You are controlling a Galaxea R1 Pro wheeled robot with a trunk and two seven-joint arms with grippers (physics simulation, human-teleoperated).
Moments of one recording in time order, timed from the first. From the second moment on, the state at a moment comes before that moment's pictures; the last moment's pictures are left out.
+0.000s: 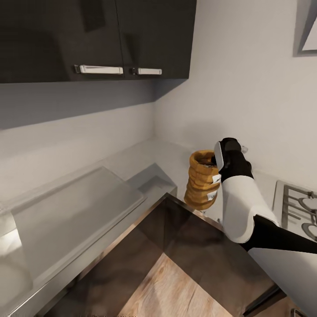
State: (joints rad) left arm 0.00 -0.03 0.02 -0.04 0.16 -0.12 0.01; right arm -1.33 0.17 -0.45 -0.76 0.28 0.97 -0.48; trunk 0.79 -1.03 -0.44
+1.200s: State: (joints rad) left arm 0.00 -0.02 0.02 -0.04 0.16 -0.12 0.01; right arm -1.31 0.17 -0.46 -0.78 0.28 0.87 -0.55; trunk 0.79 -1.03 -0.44
